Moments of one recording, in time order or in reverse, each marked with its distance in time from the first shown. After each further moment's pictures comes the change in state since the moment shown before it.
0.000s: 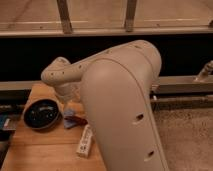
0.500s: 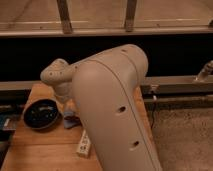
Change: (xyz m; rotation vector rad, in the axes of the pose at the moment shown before) arm -0.009 -0.002 0.021 -0.022 0.032 -0.020
